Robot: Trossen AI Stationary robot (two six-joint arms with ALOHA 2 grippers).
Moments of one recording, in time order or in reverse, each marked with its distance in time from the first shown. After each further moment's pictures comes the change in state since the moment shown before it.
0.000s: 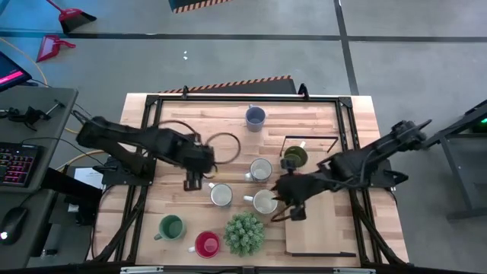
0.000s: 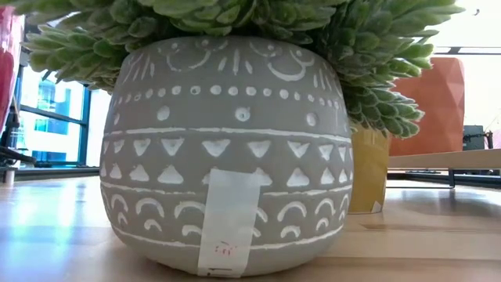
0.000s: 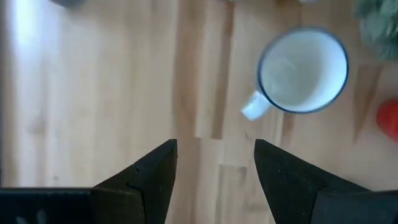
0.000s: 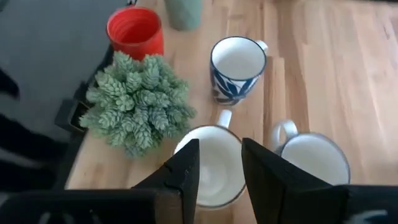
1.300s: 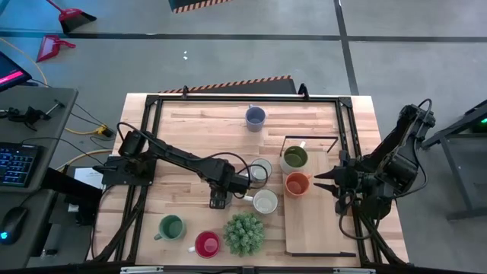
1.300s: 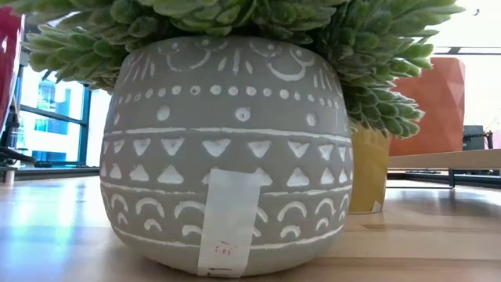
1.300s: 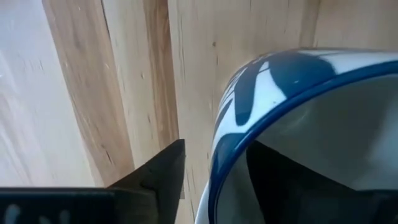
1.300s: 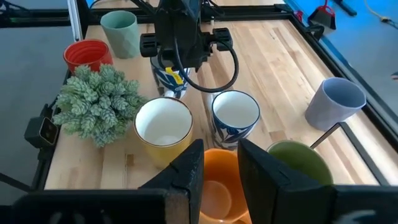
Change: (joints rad) left arm 0.004 0.468 -0.052 0.254 0.153 0.095; right arm 0.460 -0.382 -0.218 -0.319 0.631 0.580
